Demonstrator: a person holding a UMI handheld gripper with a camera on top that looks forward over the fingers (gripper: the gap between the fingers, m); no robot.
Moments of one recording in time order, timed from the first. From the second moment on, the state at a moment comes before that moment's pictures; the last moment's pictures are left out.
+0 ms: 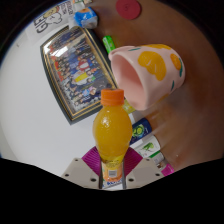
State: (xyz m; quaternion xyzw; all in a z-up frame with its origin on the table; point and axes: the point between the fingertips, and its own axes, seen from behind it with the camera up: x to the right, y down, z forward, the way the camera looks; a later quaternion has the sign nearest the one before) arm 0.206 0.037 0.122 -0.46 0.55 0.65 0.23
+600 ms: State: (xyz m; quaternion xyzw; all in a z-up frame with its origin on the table) arm 0.320 0.040 0.213 -0.72 0.21 0.34 0.57
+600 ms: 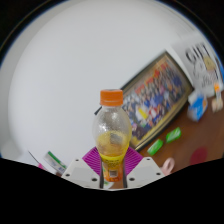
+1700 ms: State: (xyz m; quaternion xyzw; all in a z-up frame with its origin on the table) arm 0.507 -0.004 -0.004 -0.86 0.07 -0.01 0.51
